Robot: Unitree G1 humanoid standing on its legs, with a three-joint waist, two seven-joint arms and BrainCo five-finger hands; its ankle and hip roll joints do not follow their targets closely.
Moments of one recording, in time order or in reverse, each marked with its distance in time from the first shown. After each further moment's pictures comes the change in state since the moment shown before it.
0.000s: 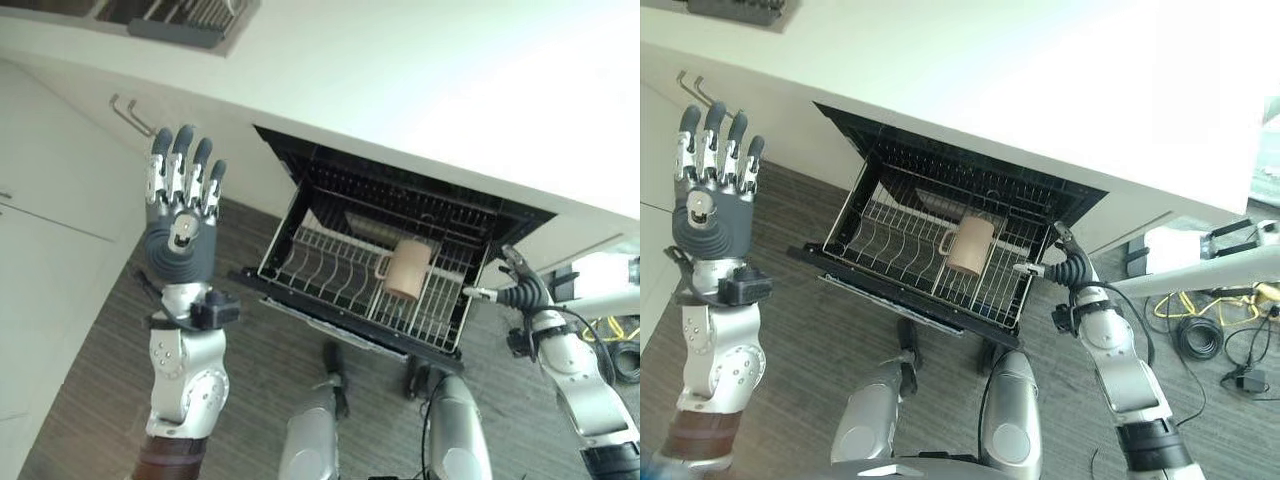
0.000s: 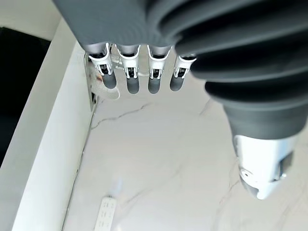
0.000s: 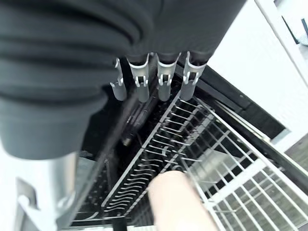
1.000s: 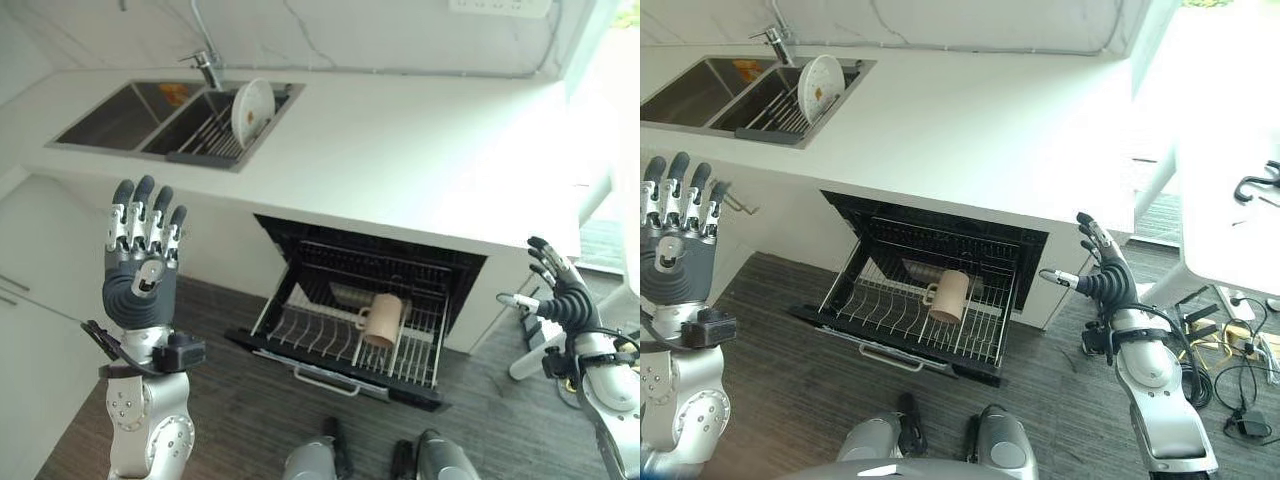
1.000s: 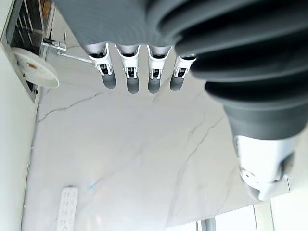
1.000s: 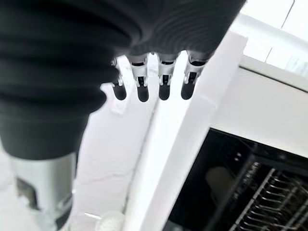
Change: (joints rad) left arm 0.185 0.028 0.100 -0.049 -0.001 -0.018 -0.015; right arm 0.119 -0.055 -0.113 -0.169 0.105 -0.109 -0.030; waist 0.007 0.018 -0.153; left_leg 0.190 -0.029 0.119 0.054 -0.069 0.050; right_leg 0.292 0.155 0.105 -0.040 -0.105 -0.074
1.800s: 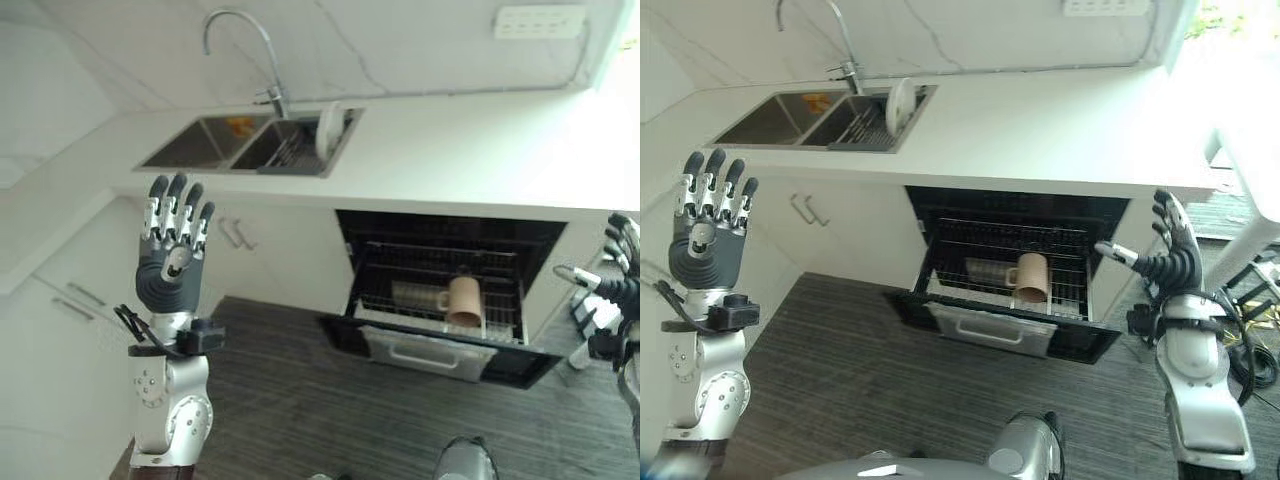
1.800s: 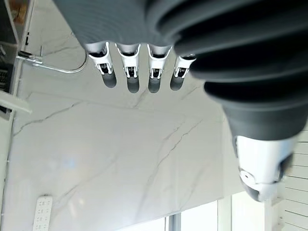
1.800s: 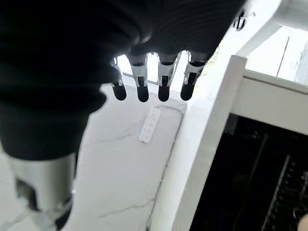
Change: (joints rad) left arm -0.129 -0.035 -0.045 0.089 -0.045 0.053 -0.069; right arm -0.003 0.082 -0.145 -0.017 0.003 0.090 -0.121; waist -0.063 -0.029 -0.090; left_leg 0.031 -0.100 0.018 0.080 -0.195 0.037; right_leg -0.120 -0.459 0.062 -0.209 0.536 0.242
